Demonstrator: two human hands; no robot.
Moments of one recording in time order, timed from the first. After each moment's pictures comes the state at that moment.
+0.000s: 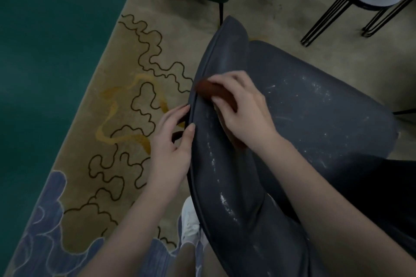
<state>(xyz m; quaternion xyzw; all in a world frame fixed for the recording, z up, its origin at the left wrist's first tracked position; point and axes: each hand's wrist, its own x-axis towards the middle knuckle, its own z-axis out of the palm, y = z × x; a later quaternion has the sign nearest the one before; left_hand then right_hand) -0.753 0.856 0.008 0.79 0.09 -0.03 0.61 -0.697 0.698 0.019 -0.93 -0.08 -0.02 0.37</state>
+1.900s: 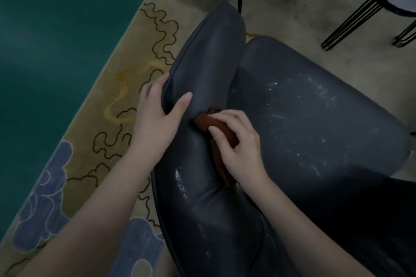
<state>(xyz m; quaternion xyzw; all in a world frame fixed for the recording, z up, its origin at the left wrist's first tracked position) -0.750 0.814 0.025 0.87 0.18 -0.05 0.47 -0.779 0.647 -0.018 -0.83 -0.05 0.00 0.56</state>
